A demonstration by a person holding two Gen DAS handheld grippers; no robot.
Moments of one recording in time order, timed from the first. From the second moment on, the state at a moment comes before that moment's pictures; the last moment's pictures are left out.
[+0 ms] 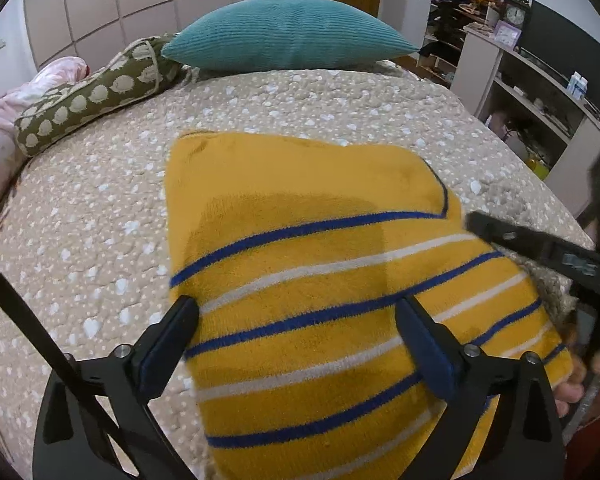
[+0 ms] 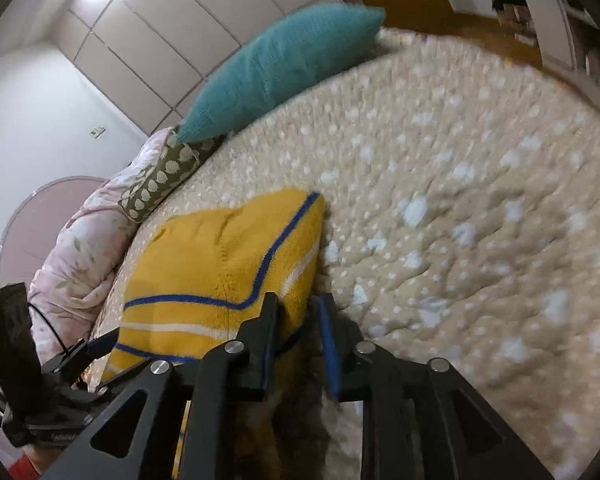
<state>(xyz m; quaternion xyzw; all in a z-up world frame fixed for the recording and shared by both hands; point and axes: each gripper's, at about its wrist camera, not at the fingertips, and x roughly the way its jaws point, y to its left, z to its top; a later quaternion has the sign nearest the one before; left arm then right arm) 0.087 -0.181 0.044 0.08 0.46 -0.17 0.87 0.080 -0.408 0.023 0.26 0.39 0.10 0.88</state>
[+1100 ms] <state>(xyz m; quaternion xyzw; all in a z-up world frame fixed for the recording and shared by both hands) -0.020 -0.117 0.063 0.01 0.44 -0.16 0.88 -0.057 -0.388 0.077 0.20 0.34 0.14 0.91</state>
